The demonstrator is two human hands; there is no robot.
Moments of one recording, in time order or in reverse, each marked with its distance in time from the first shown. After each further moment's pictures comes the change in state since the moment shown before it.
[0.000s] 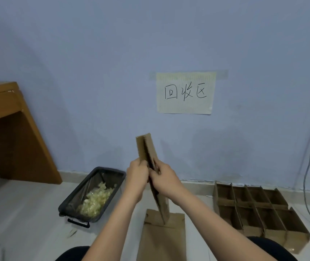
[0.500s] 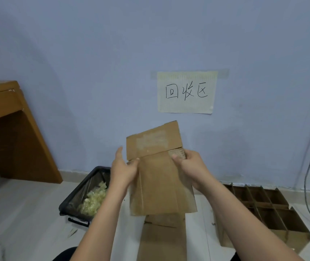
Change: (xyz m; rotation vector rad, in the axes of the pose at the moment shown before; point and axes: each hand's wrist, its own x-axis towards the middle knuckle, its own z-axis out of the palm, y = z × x) left_hand 0.016 0.001 -0.039 0.156 0.095 0.053; right_hand 0.003 0.007 -0.067 0.382 0.186 0.048
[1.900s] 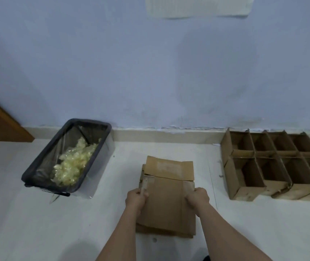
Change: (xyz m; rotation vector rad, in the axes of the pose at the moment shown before) left_hand 0.058 -0.355 0.172 0.155 -0.317 -0.675; right_hand 0.043 0.399 0.031 -0.379 0.217 0.905
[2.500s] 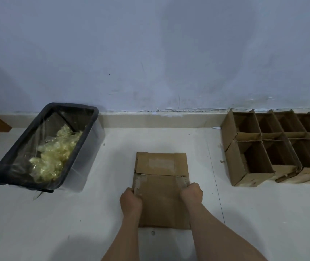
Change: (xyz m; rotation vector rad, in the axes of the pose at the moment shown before) left_hand 0.042 -0.058 0.029 0.292 0.217 0.096; right_hand 0.028 0.025 0.048 -0.102 0.058 0.039
